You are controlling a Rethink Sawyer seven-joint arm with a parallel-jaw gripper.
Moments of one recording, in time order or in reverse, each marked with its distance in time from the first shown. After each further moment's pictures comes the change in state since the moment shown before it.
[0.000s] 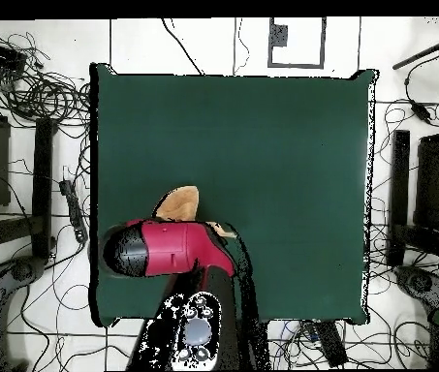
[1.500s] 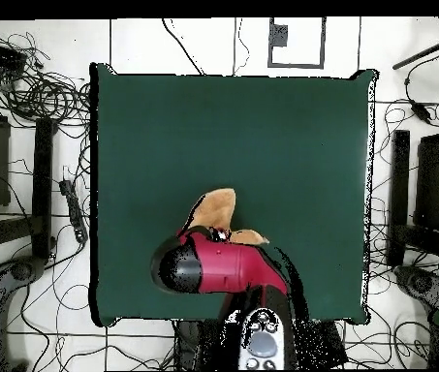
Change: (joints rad) arm -0.161 -0.024 0.003 0.130 -0.081 -0.202 0.000
